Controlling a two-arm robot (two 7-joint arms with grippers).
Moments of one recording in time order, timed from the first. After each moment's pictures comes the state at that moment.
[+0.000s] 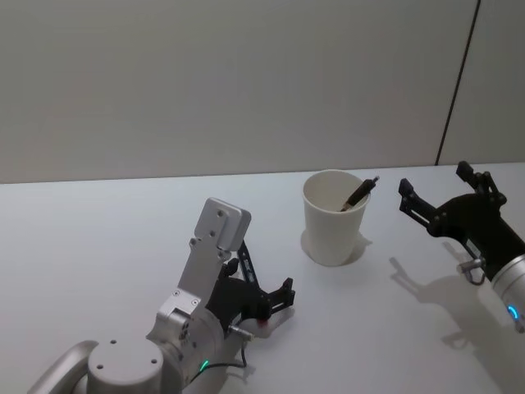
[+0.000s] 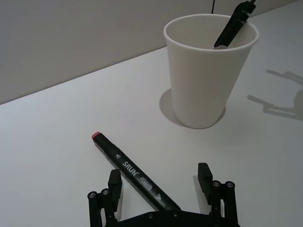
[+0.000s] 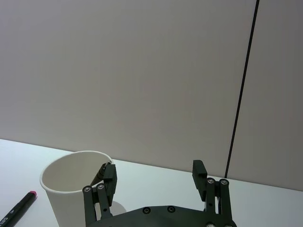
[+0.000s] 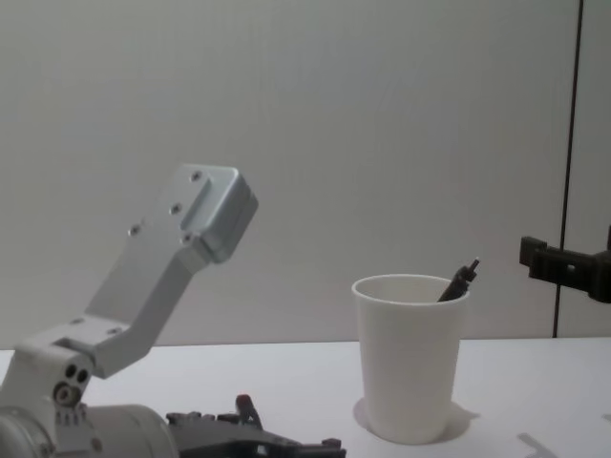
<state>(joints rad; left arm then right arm) -0.07 0.36 0.48 -1.78 -0.37 0.49 0.07 -0.01 0.34 -0.23 -1.77 0.29 0.03 0.07</state>
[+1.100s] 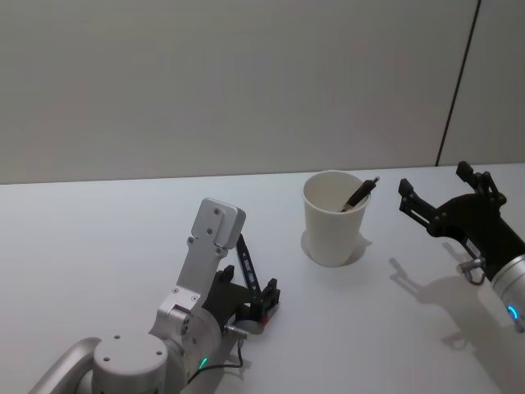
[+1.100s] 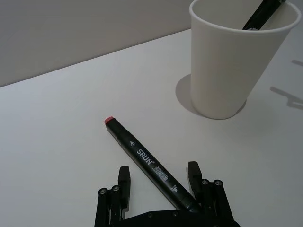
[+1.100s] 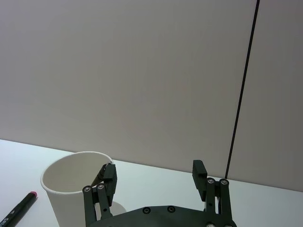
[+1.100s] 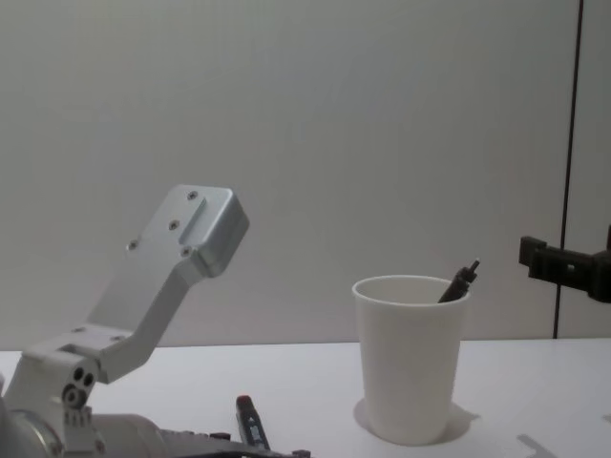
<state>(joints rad) -0.08 0.33 0.47 -1.76 -0.39 0.57 0.13 -0.01 0.34 -0.23 -1.77 0.29 0.03 0.07</state>
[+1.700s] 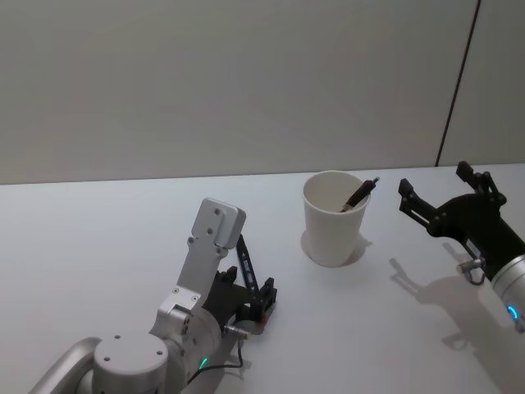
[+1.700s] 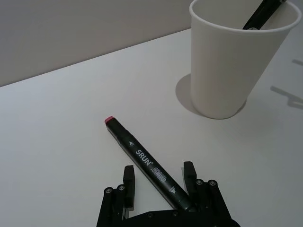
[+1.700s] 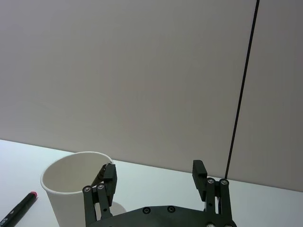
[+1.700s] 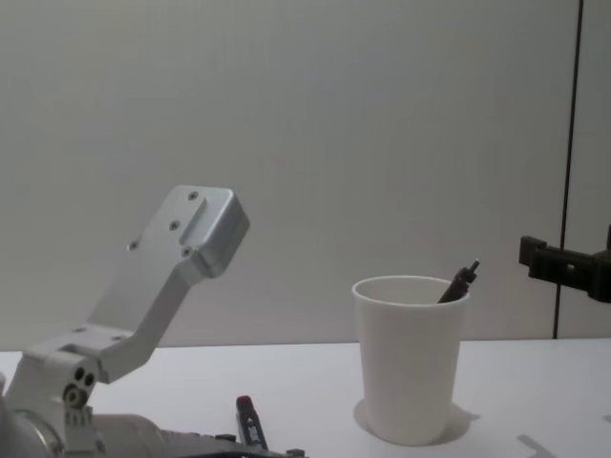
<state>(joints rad) -0.08 0.33 0.47 -1.76 -0.39 0.57 0.13 -0.01 0.34 -0.23 -1.77 0.29 0.03 0.07</state>
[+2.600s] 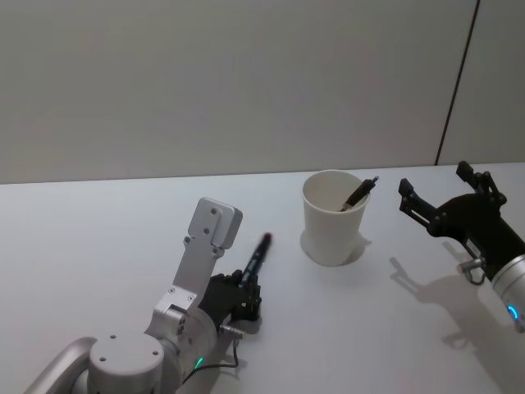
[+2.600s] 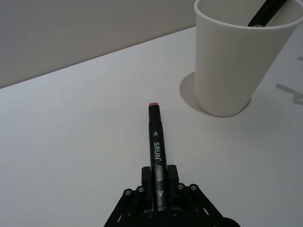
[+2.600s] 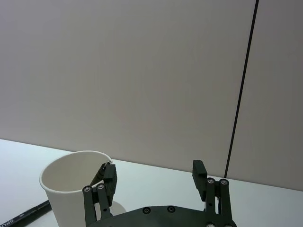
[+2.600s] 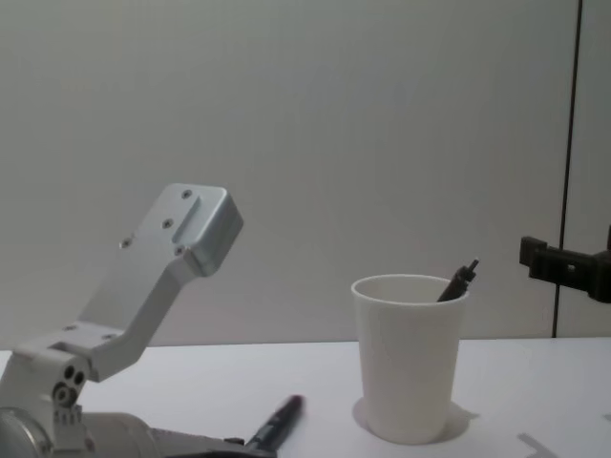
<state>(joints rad) -0.07 0.33 0.46 -1.77 -0.38 0.57 0.13 -0.01 0.34 -0.23 -1.77 0.29 0.03 0.07</state>
